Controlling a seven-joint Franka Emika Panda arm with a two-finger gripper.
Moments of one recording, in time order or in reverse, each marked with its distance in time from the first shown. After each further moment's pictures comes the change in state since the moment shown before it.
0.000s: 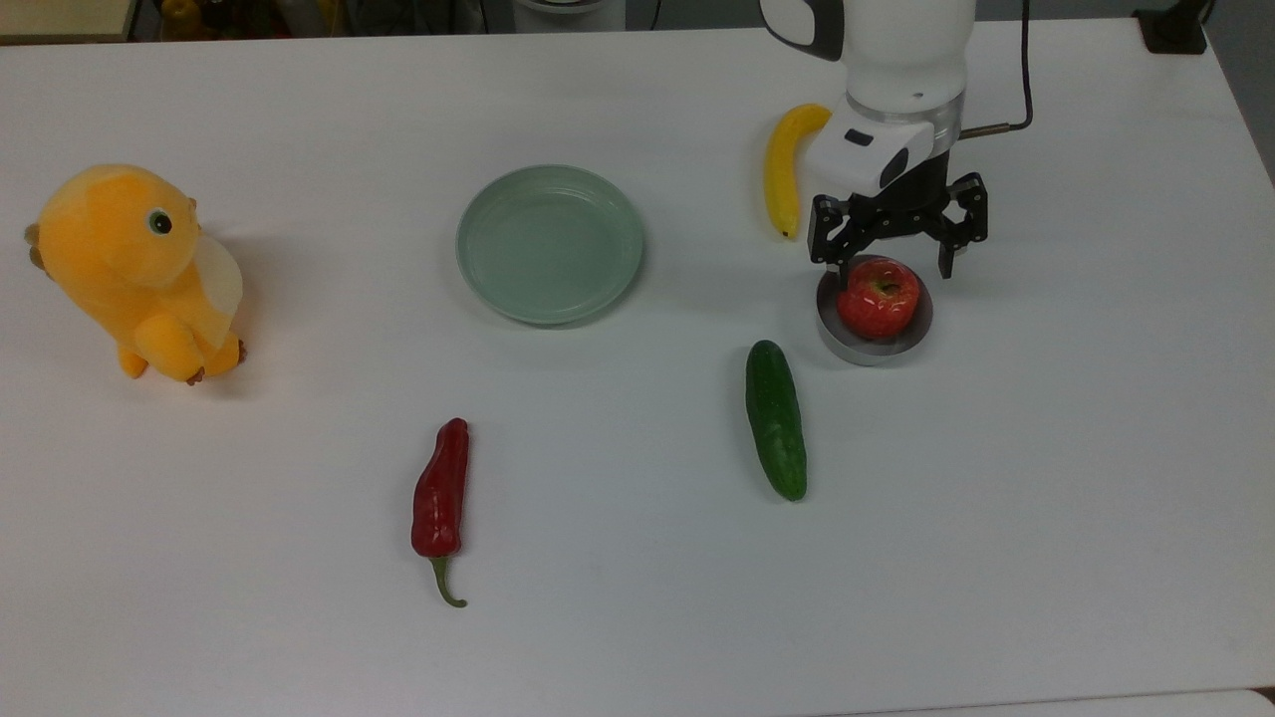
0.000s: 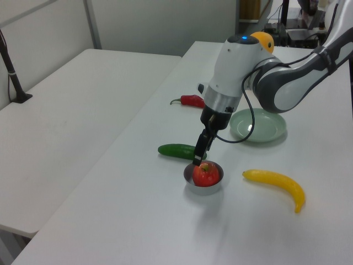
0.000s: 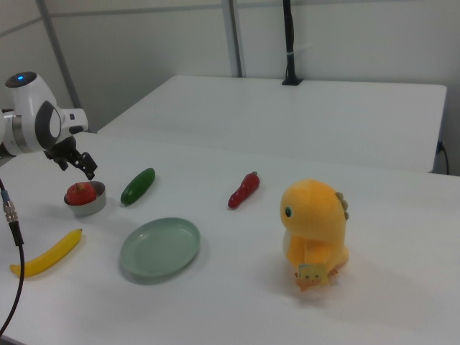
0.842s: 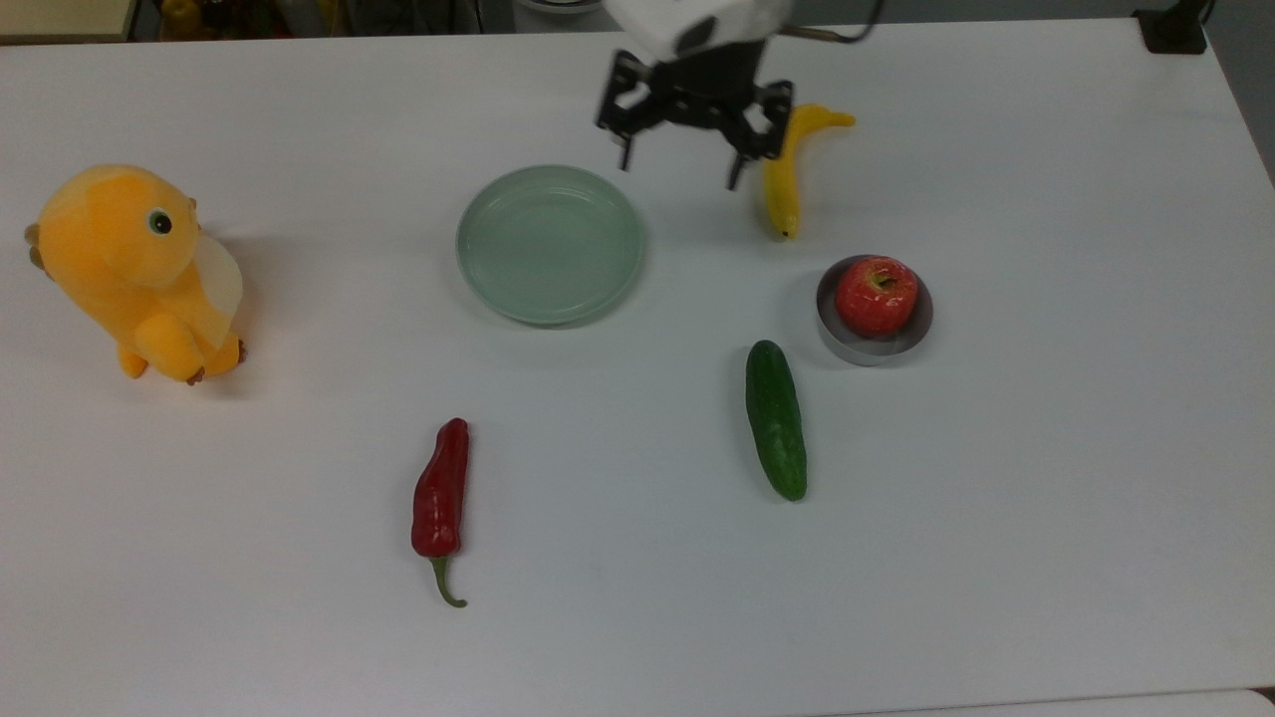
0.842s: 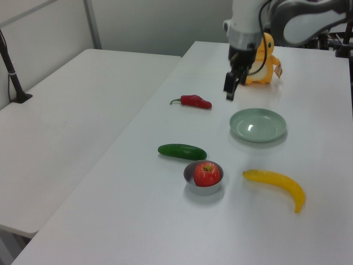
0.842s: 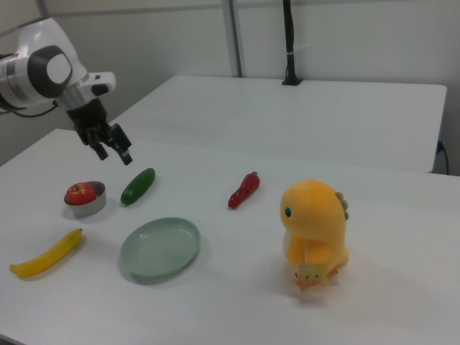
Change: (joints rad) arm -0.015 -0.308 -0.234 -0.033 0.001 -0.477 -0.099
